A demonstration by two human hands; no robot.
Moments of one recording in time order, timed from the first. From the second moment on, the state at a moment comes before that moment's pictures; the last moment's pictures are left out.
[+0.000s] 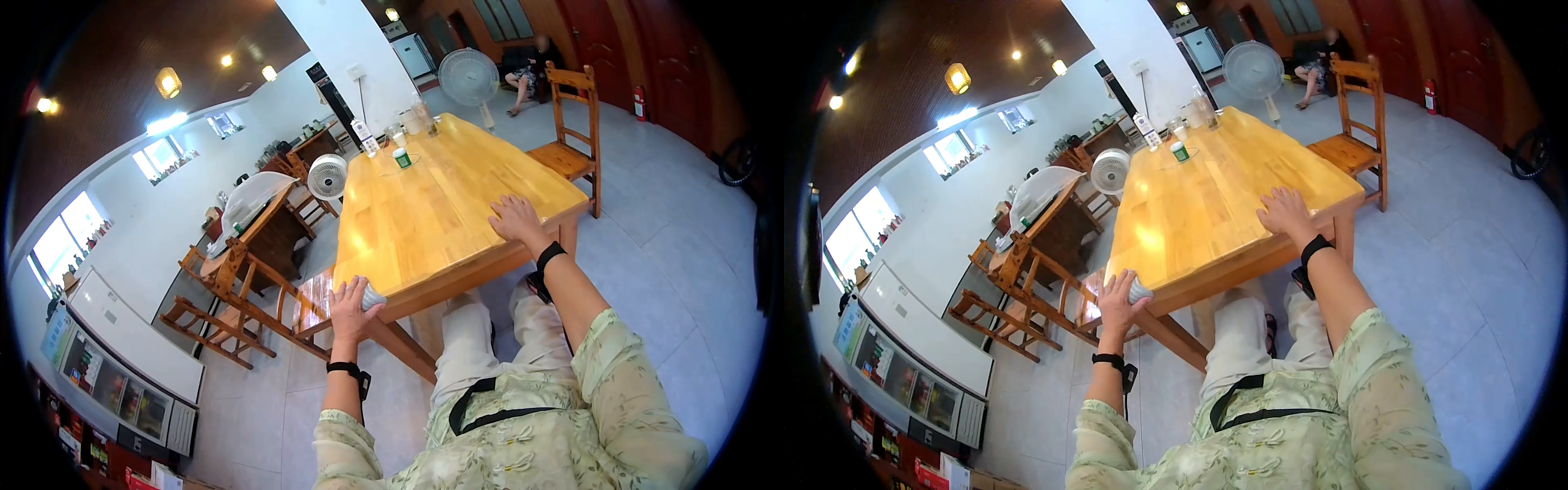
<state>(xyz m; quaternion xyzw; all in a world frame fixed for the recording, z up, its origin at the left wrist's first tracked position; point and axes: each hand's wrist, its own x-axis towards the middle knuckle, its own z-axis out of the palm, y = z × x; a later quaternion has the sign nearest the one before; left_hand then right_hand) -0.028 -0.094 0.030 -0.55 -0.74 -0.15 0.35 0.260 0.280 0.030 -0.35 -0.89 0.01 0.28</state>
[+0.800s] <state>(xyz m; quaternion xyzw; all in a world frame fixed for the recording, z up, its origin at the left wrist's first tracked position) 0.075 0.030 0.037 -0.49 -0.83 -0.11 0.23 0.263 0.265 0.046 -0.39 -0.89 0.06 0.23</state>
